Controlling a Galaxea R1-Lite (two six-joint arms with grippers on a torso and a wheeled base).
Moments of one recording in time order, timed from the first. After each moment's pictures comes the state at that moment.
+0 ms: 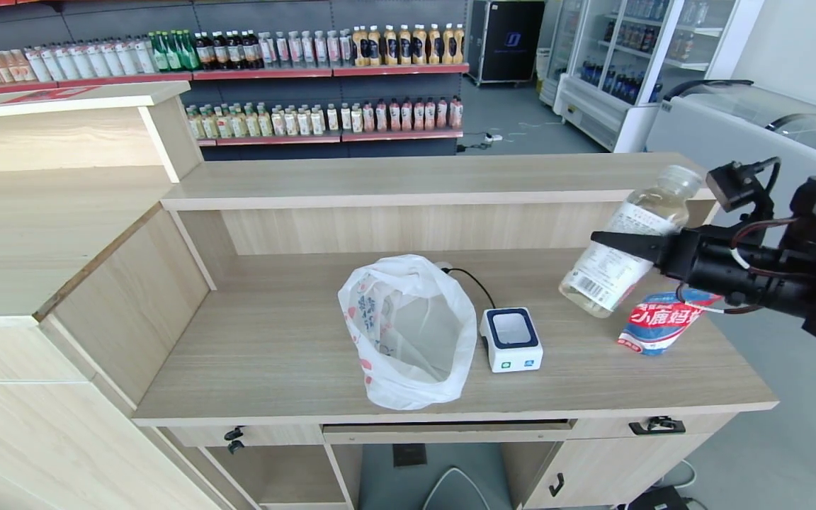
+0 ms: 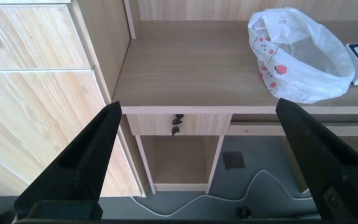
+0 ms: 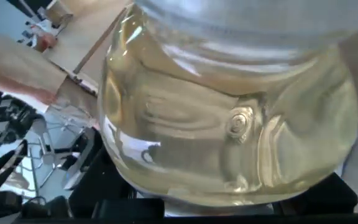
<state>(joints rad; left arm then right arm) 0.00 0.00 0.00 0.00 0.00 0.00 0.02 1.71 -0.80 -0.88 0.87 0.40</state>
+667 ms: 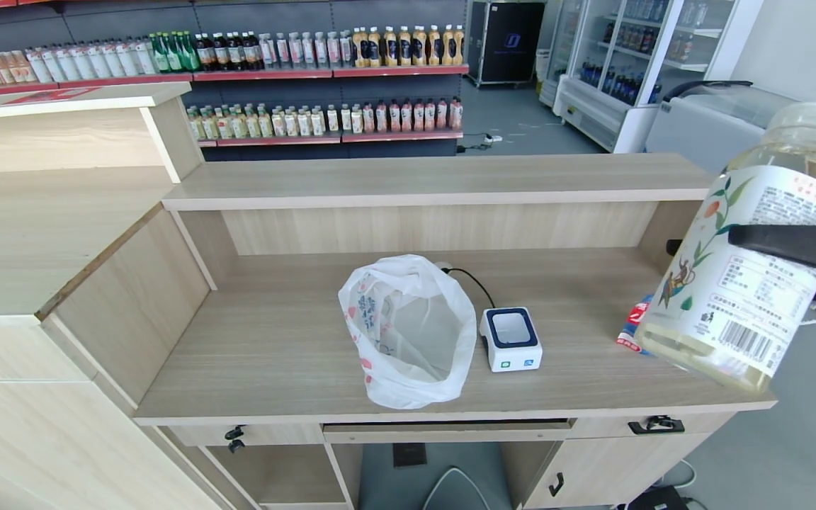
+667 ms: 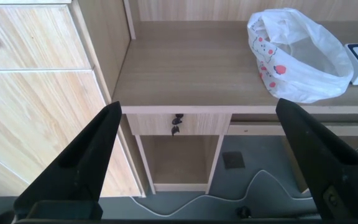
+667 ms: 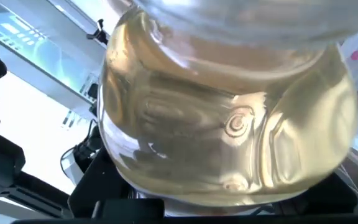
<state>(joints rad) 0.00 0.00 0.00 0.00 0.00 0.00 0.05 1.34 -0.69 -0.87 1.28 0.71</state>
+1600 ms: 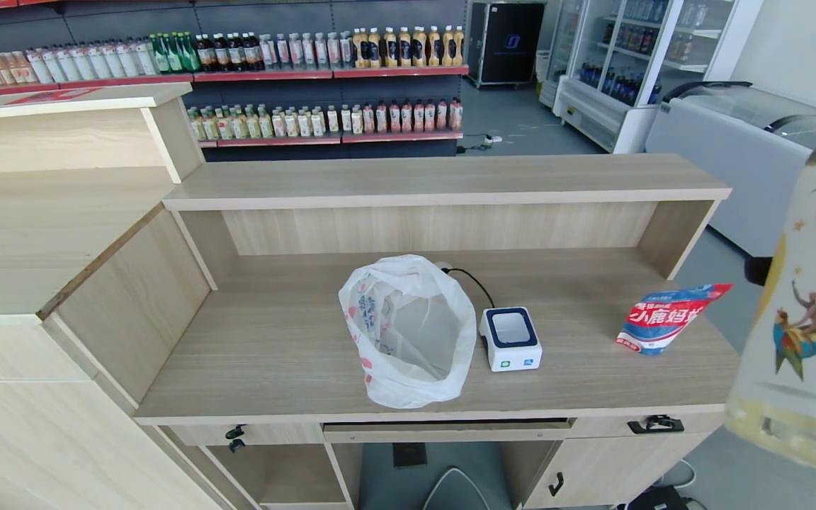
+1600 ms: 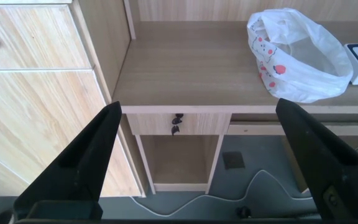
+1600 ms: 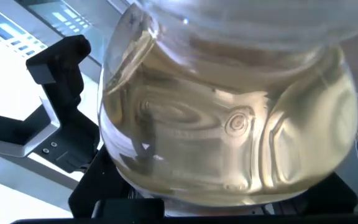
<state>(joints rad) 0.00 0.00 0.00 0.00 0.00 0.00 0.19 1.16 -0.66 -0.86 1.29 0.91</state>
